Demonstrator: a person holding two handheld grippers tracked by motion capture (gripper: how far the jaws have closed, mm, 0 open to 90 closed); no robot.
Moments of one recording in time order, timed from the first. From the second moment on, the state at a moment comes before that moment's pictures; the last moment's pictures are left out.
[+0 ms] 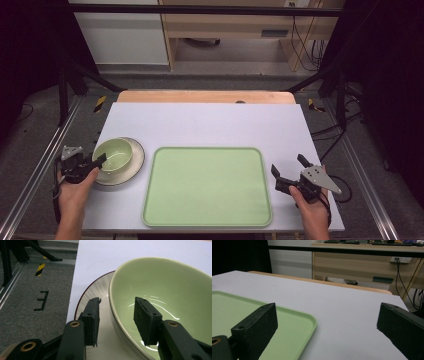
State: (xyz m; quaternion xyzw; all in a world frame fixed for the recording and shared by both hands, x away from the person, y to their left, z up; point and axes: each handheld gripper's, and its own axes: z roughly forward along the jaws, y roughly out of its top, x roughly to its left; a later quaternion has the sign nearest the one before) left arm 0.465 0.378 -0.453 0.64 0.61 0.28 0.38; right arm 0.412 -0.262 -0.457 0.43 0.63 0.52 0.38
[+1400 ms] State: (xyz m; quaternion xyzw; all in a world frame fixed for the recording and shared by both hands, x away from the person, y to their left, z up) left arm 0.488 0.382 -0.447 0.65 0.64 0.22 0.35; right arm 0.415 -0.254 -0.462 0.43 0.64 0.52 0.37
